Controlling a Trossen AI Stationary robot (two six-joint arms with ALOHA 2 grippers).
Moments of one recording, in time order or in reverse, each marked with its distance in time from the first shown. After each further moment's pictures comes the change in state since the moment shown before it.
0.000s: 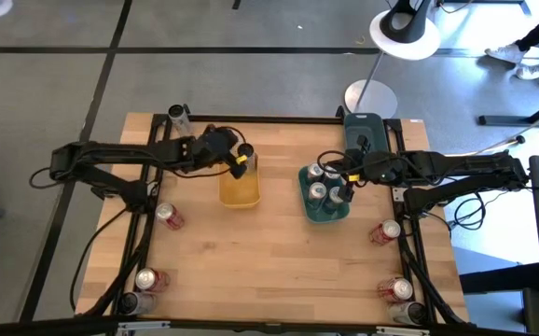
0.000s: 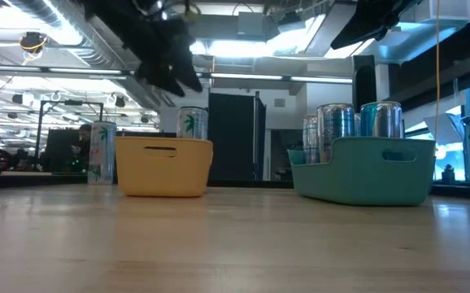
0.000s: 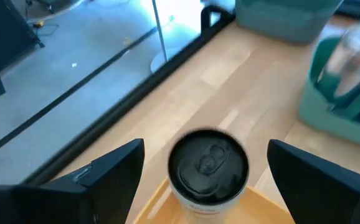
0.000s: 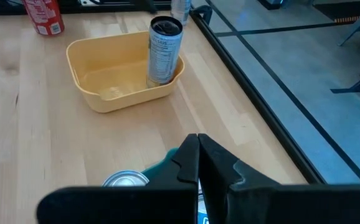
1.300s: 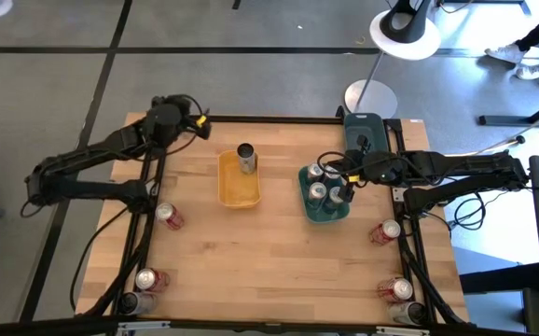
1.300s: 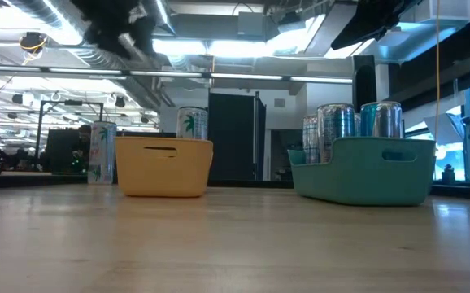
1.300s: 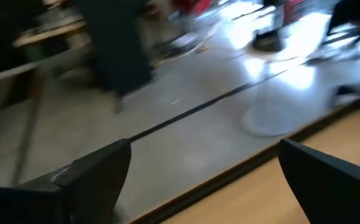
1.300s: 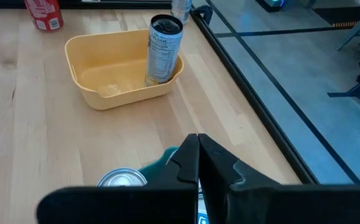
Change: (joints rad) left arm 0.241 -0.339 0.006 -0.121 -0.277 0.123; right arm 0.000 0.000 0.000 -0.003 0.003 -0.030
